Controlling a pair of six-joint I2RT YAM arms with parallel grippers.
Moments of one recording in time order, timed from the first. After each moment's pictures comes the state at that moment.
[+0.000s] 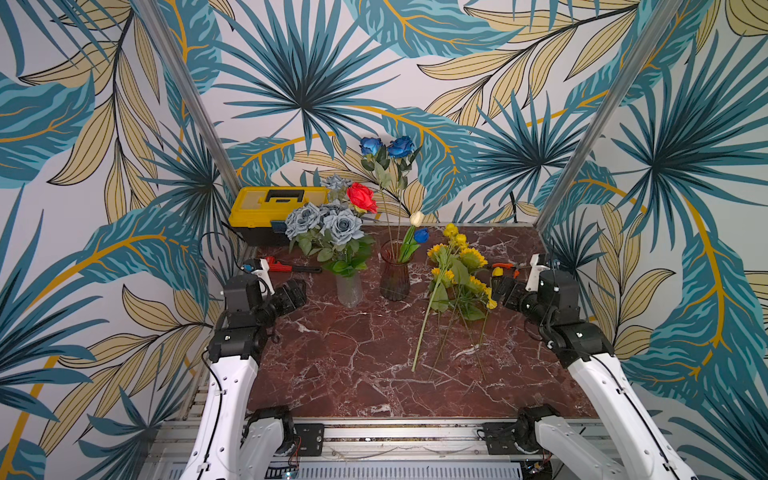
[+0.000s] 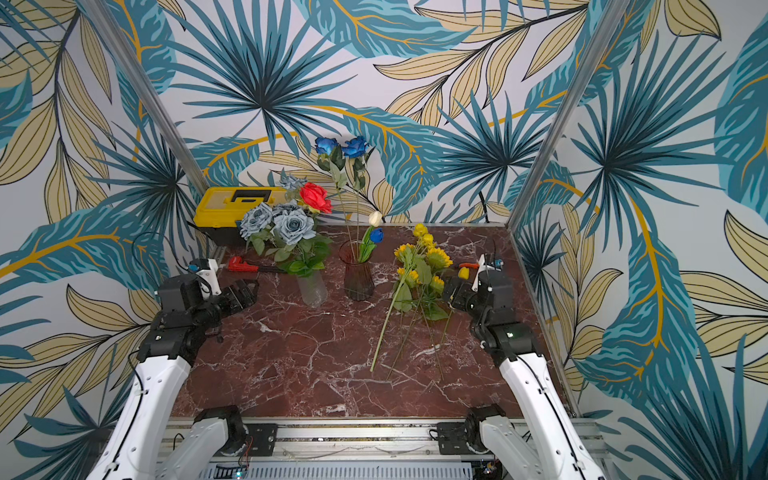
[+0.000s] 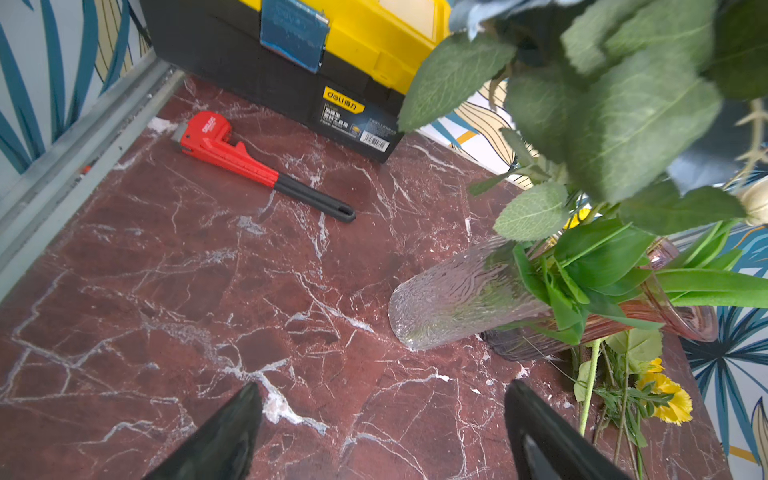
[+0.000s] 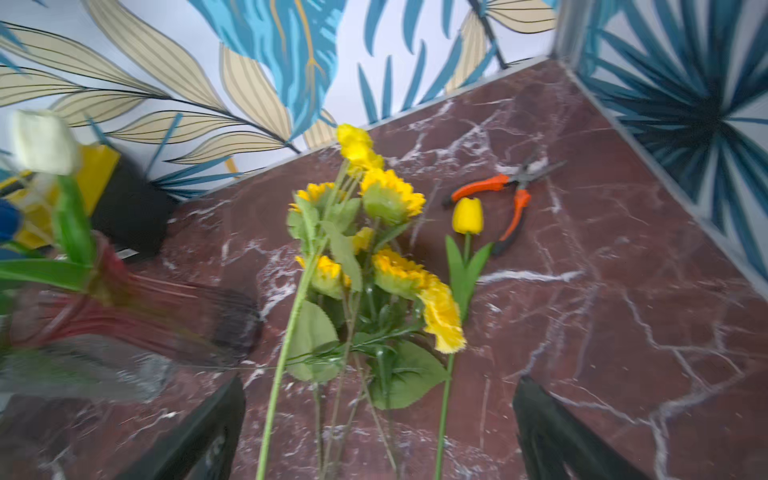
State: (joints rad) left arm 0.15 0.87 0.80 -0.49 0.27 -0.41; right arm 0.11 0.85 0.80 -0.47 0.15 0.41
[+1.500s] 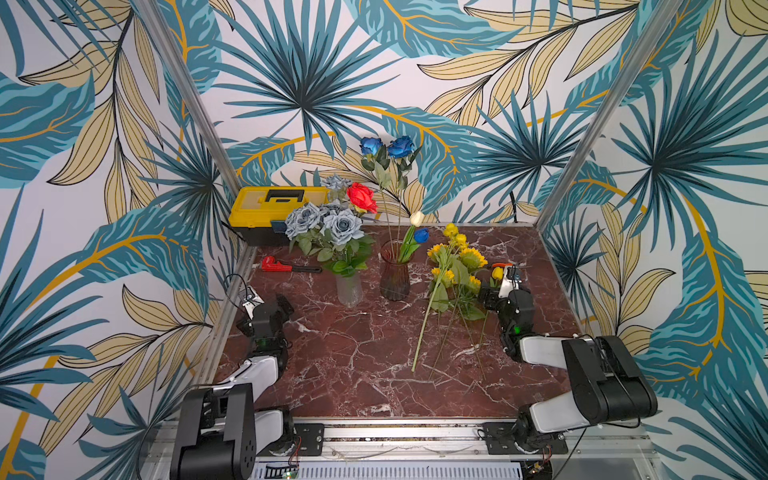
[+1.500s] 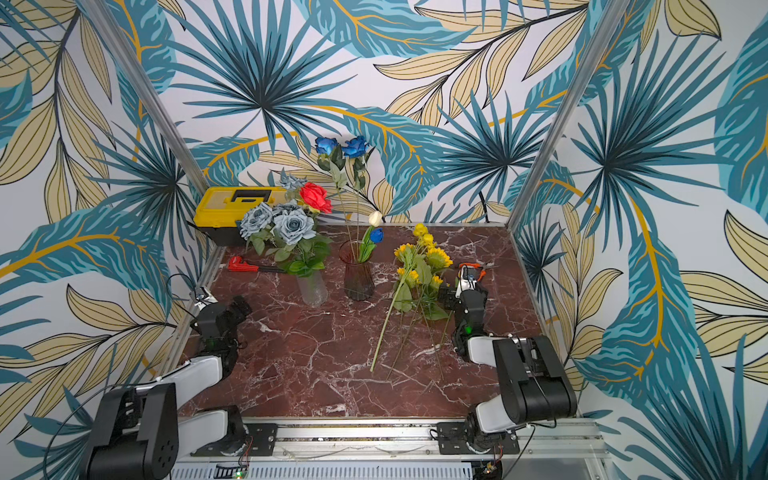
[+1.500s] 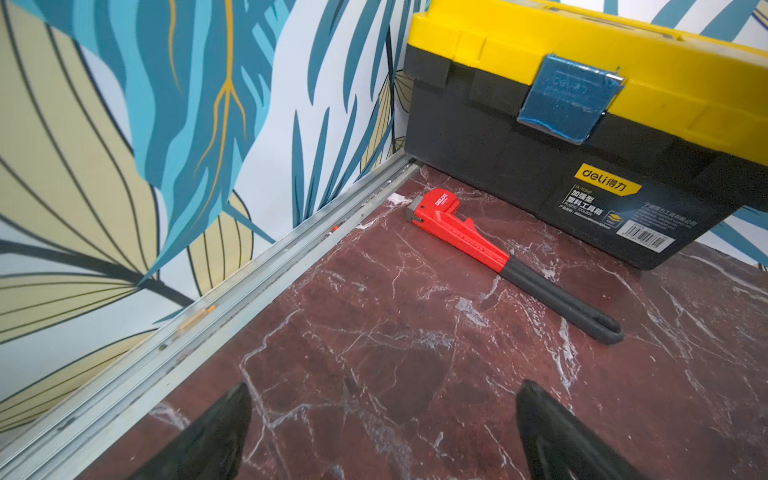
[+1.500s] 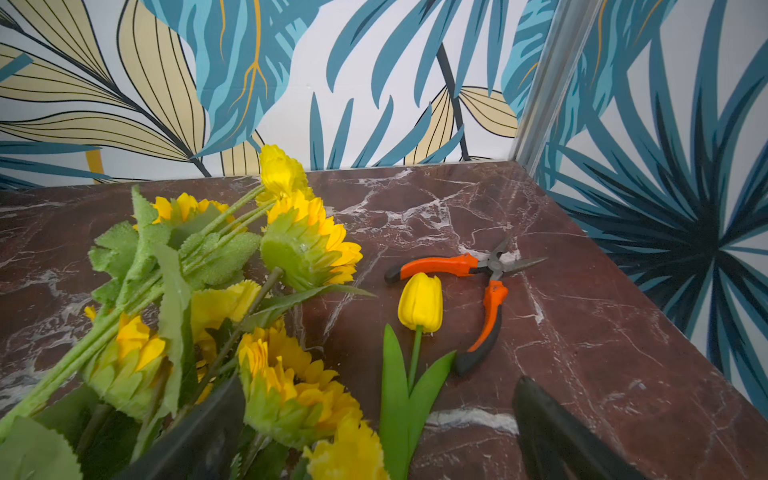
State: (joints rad) left arm 0.12 1.23 0.28 0.61 -0.39 -0.32; right arm 0.06 1.50 0.39 0.84 0.23 0.05
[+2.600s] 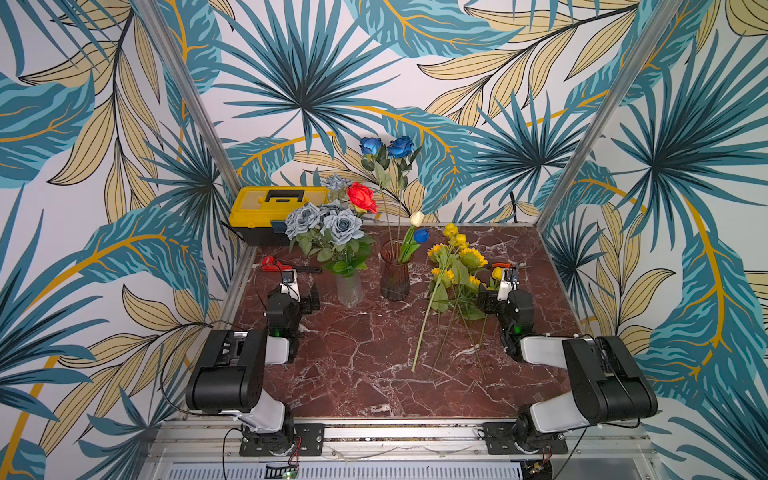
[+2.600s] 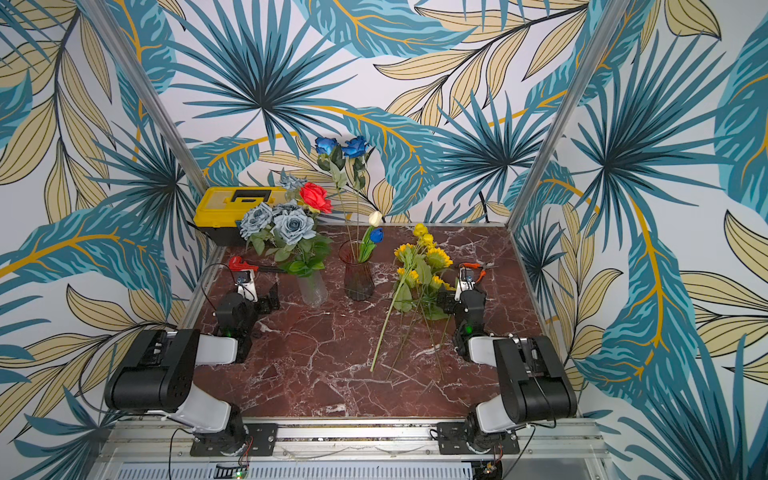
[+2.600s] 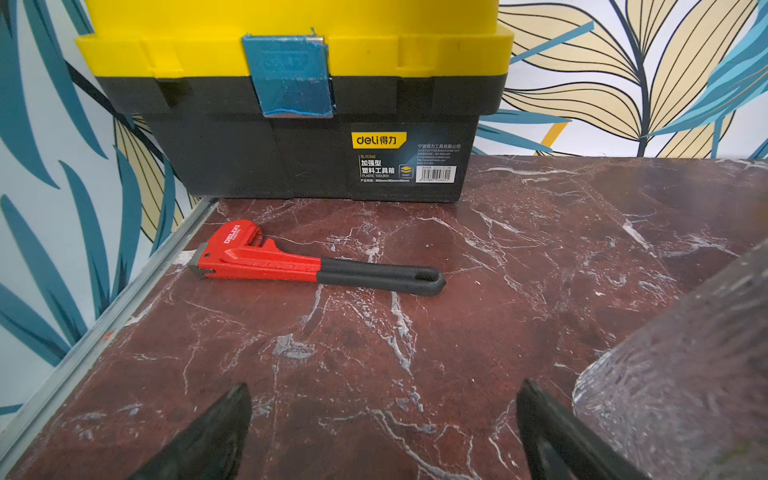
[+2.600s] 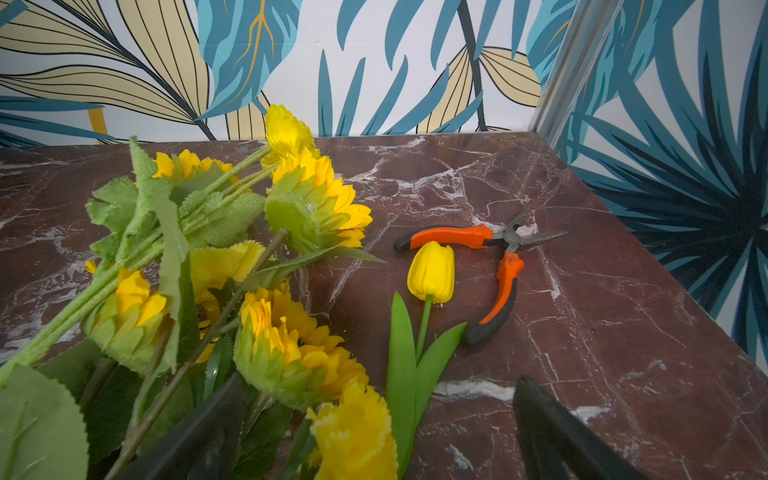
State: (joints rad) left arm 0.03 1.56 0.36 0.93 -0.02 -0.02; right arm 0.05 1.50 0.39 0.78 0.19 0.04
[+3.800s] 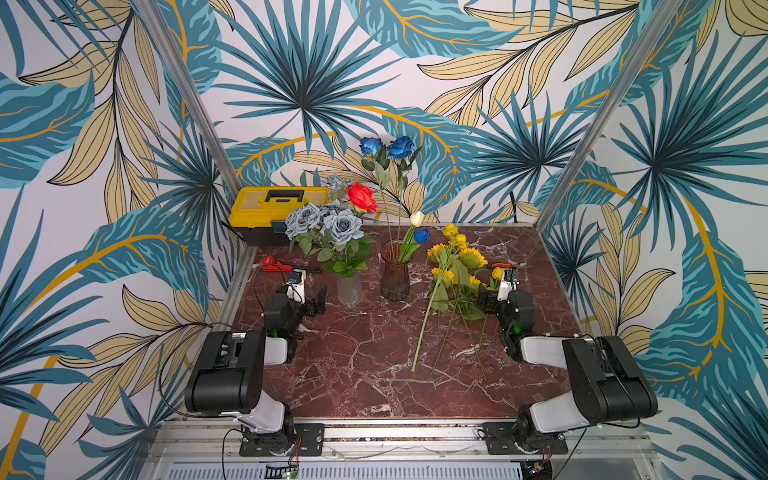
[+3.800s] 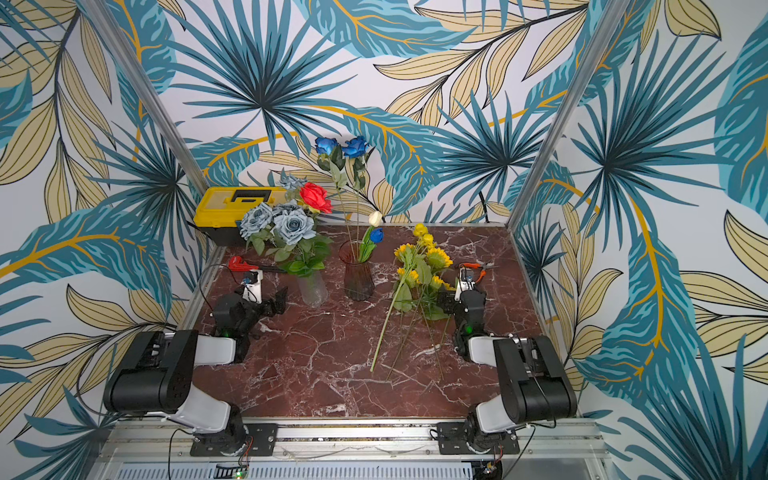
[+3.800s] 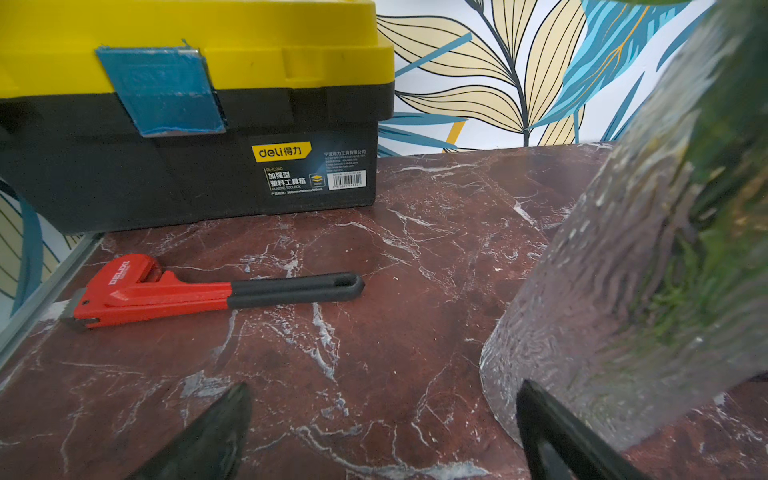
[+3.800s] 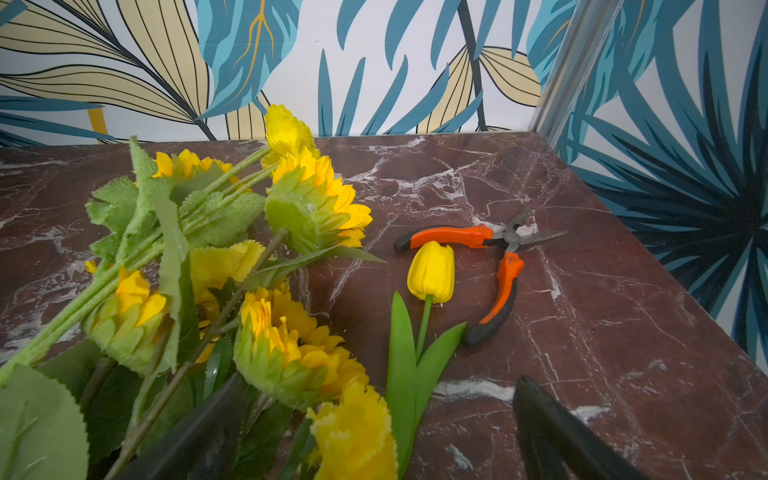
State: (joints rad) left arm 0.06 1.55 0.36 0.93 0.25 0.02; right arm 0.05 1.50 0.39 0.78 0.19 0.04
